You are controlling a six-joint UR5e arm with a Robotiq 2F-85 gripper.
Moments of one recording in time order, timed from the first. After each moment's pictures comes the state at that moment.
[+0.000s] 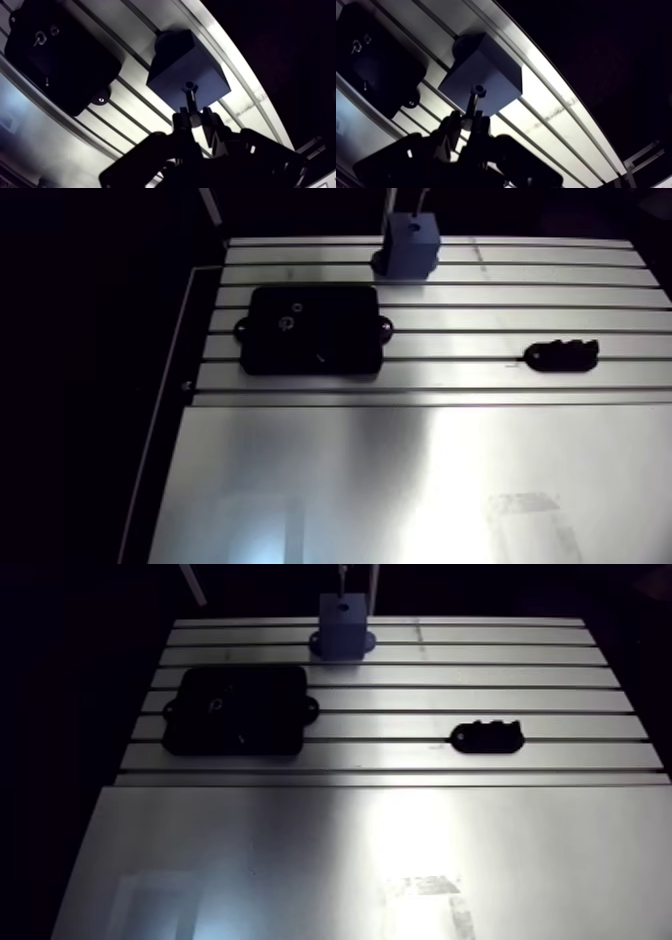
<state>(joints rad) -0.03 -0.92 1.20 -1.63 -1.70 -2.42</state>
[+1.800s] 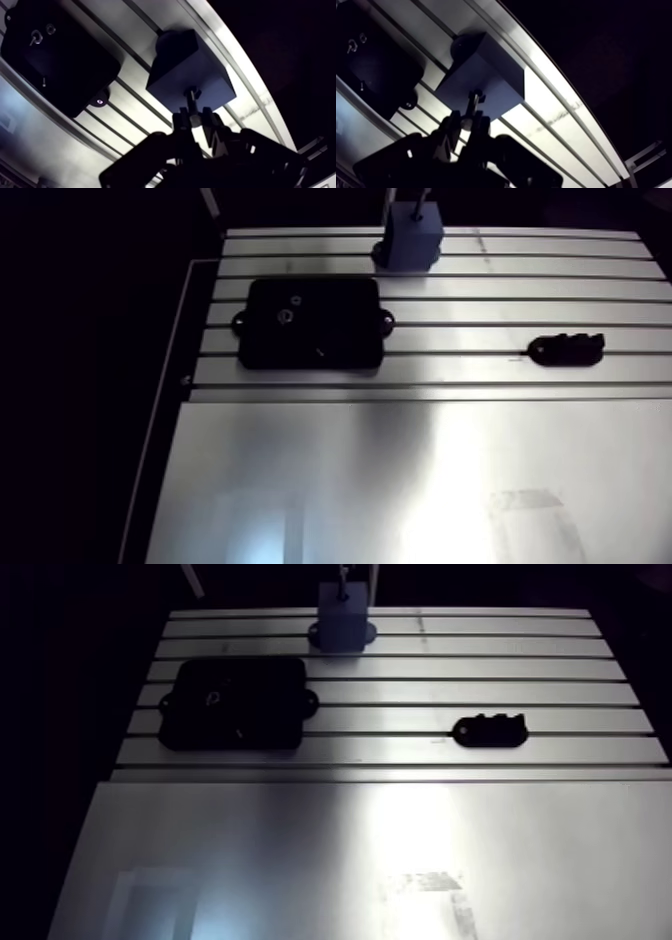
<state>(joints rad) -0.03 -0.90 1.20 -1.63 -1.71 -2.43</state>
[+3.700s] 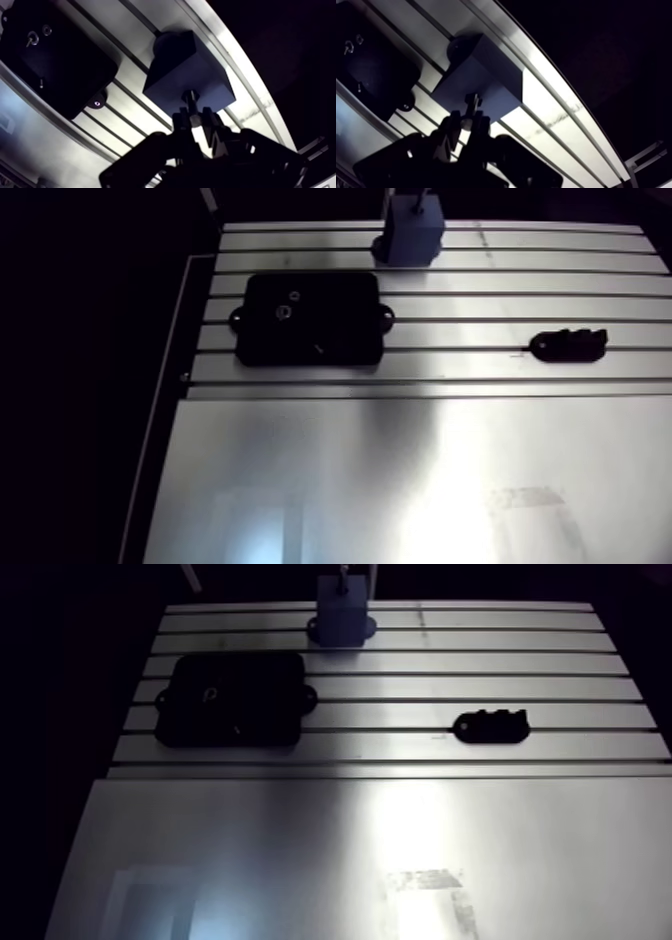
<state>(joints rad) -0.03 -0.88 1.19 -1.64 -1.71 -2.43</state>
